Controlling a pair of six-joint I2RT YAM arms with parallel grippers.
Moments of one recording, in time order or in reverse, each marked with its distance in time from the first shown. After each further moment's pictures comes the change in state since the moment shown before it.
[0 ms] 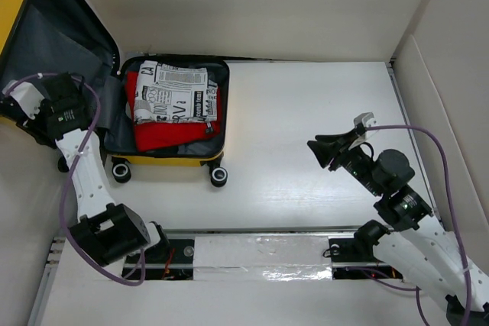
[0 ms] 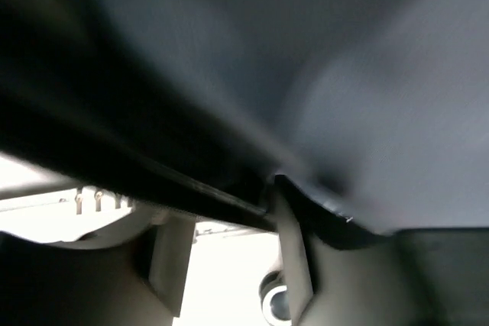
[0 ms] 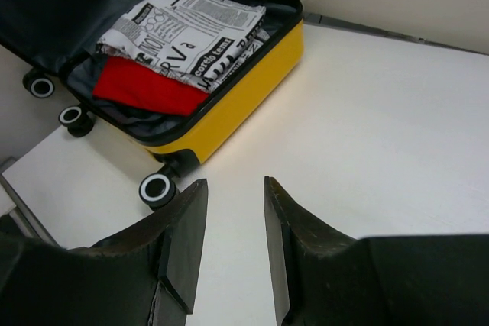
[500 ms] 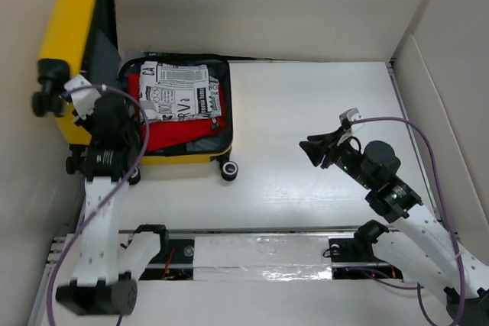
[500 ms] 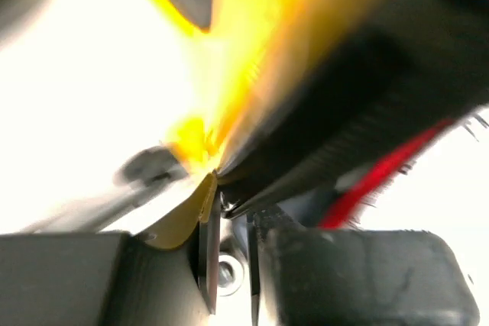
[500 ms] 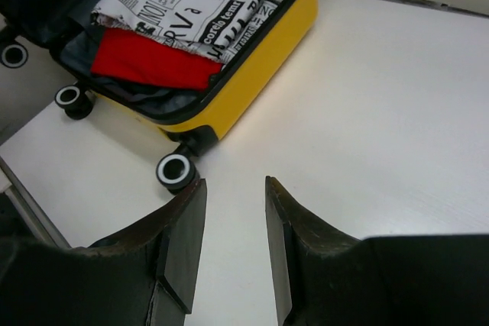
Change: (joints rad) left arm -0.414 -0.259 -0.152 0.154 -0.031 0.094; right arm 0.000 0.105 0.000 0.020 -0.044 -0.002
